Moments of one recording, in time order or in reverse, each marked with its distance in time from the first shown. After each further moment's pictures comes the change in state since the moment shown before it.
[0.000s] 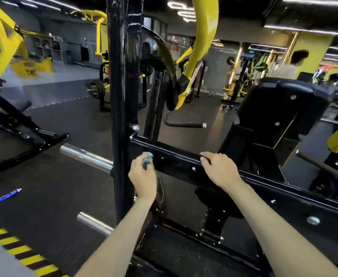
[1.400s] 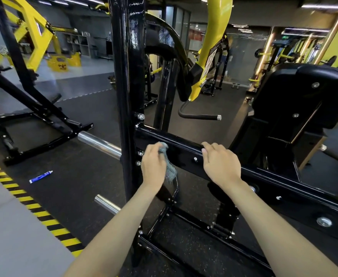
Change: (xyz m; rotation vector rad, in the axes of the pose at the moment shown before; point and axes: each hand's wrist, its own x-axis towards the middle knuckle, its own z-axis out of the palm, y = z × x) left_hand -0.008 0.017 0.005 0.268 -0.209 0.163; right_hand -0.004 0.015 0.013 -0.274 0.104 -0.208
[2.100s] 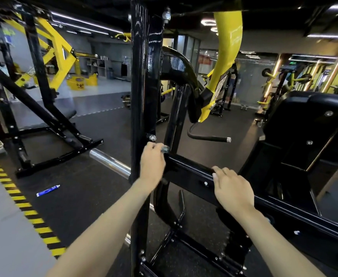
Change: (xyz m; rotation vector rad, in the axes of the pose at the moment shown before) left_hand 0.074 -0.005 -0.024 0.210 -0.028 0.077; right_hand 0.002 -0.001 0.001 0.010 0.013 0.011
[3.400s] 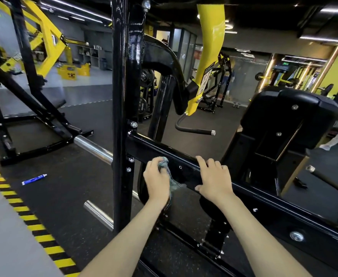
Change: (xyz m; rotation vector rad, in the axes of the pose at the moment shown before) left_hand -0.108 0.079 0.036 -0.370 0.110 -0.325; right_hand -0.019 0.028 -0.016 -0.116 -0.168 -0.090
